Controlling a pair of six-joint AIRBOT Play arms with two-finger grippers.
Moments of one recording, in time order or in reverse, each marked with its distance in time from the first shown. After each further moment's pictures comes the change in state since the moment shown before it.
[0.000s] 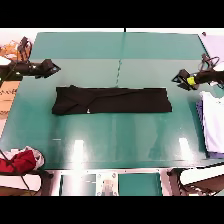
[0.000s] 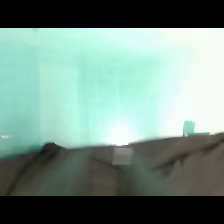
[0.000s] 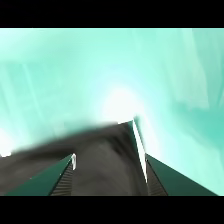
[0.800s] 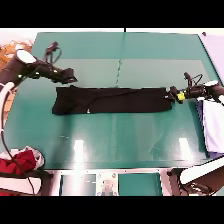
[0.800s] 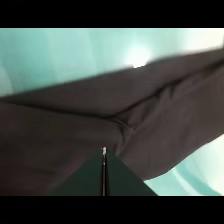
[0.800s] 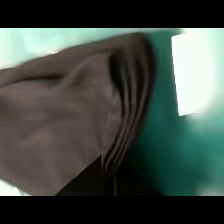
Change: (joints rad) left arm -0.266 -0.014 0.040 0.264 -0.088 -0.159; right arm -0.032 -0.142 -0.114 0.318 0.165 -0.414
